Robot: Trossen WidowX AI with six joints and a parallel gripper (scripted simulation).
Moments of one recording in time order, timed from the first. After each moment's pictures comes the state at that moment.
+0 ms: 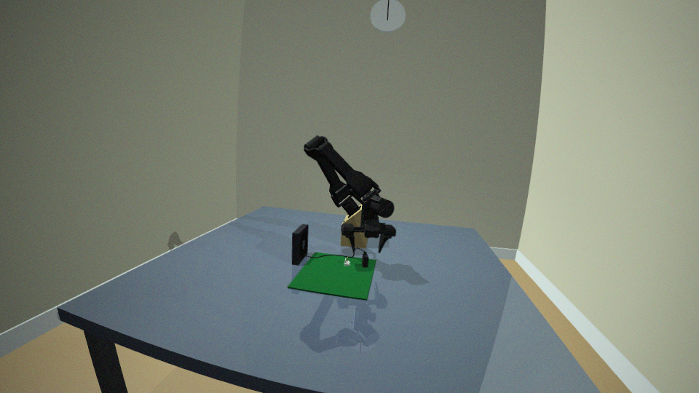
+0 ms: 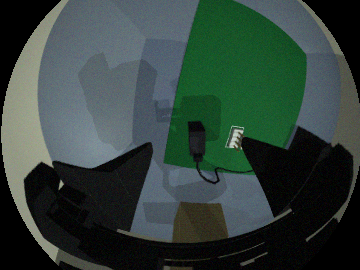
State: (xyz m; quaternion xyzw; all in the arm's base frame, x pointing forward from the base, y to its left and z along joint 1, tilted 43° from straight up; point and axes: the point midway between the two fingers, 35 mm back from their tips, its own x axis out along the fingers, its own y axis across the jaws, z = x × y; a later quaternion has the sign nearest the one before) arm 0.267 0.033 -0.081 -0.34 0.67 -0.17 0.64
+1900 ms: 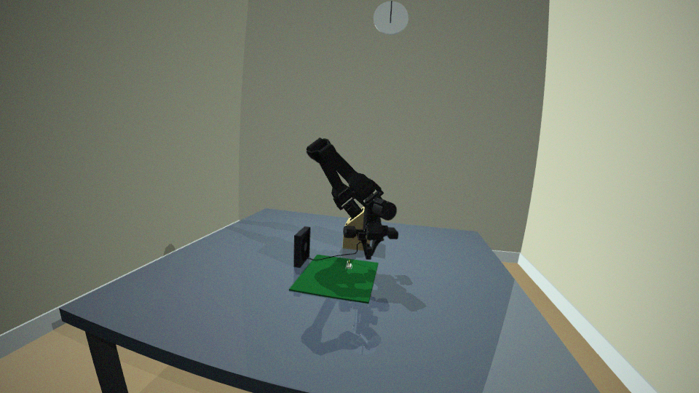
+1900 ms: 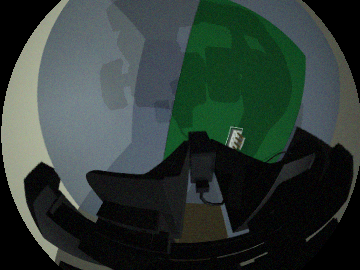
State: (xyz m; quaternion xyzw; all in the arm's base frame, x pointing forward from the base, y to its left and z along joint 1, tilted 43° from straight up) arm 0.267 0.033 -0.081 -0.34 0.67 -0.17 0.63
